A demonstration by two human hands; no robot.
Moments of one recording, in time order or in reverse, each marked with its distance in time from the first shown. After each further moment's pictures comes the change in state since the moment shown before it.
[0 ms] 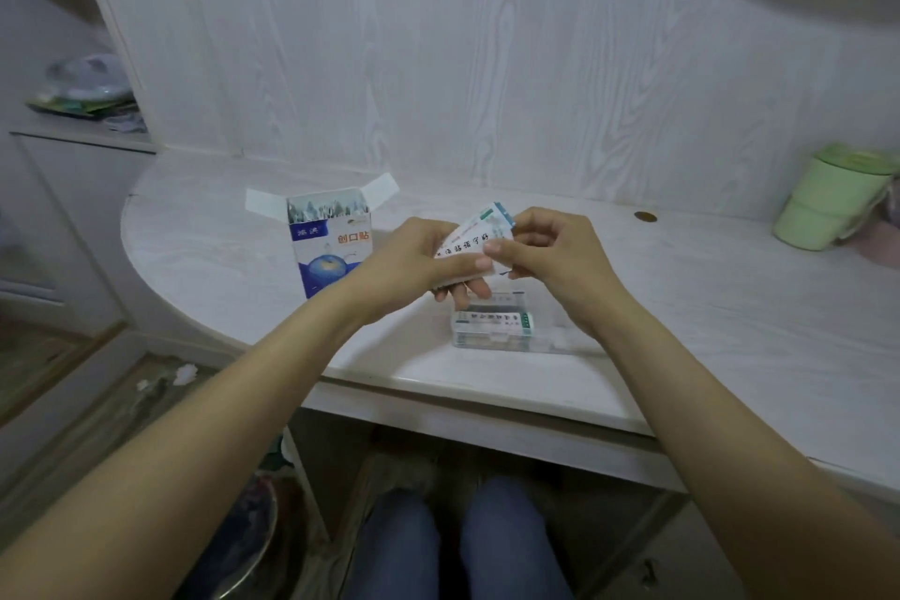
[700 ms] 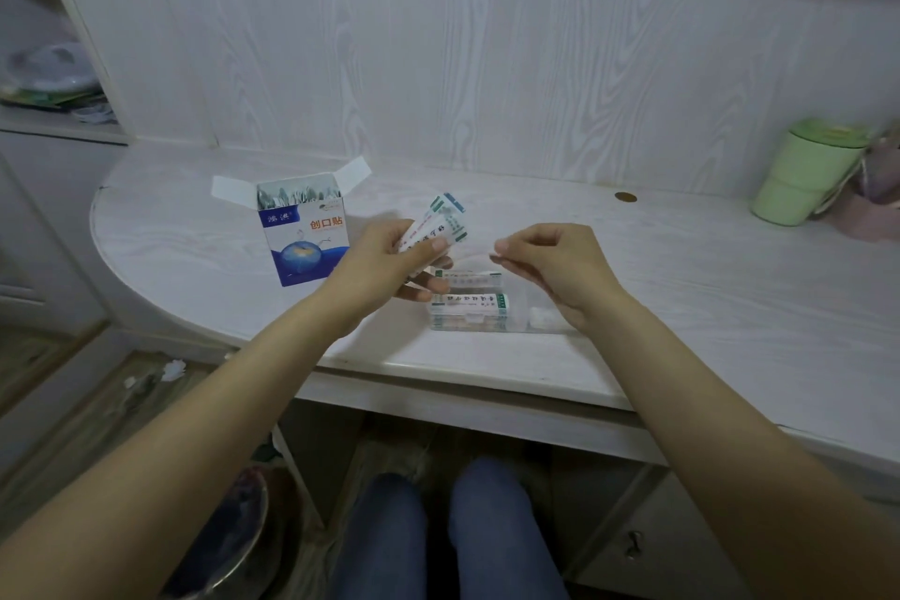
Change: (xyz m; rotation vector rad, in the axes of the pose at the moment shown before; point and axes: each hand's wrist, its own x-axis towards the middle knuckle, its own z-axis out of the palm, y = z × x) left_hand -0.002 -0.022 0.013 -0.151 0.174 -0.112; right_hand -0.010 0.018 -0.019 0.242 0.144 0.263
